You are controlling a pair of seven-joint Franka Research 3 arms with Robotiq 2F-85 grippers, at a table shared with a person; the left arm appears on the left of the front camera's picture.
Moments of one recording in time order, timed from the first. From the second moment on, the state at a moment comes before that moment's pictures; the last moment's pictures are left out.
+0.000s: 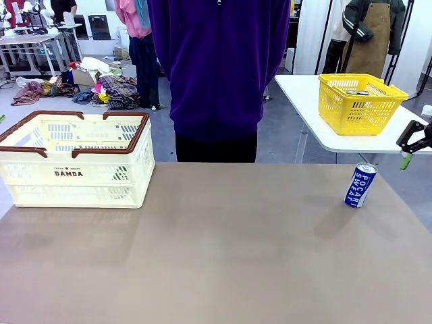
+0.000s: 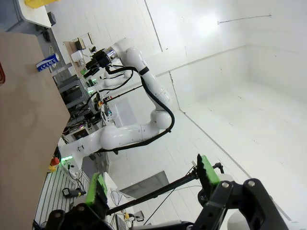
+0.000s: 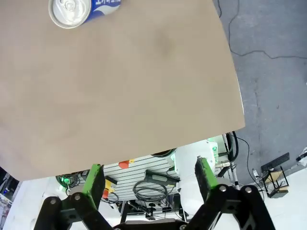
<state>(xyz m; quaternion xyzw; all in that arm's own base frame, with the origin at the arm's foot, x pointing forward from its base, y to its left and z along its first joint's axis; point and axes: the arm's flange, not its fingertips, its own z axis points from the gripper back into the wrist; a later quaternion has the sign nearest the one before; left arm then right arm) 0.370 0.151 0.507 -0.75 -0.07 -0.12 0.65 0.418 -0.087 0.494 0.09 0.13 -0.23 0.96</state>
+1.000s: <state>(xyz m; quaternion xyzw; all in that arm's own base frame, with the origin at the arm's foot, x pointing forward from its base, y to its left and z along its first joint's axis) 0.370 0.151 0.507 -0.75 -0.07 -0.11 0.65 0.520 -0.060 0.451 0.04 0.00 -0.02 1.00</state>
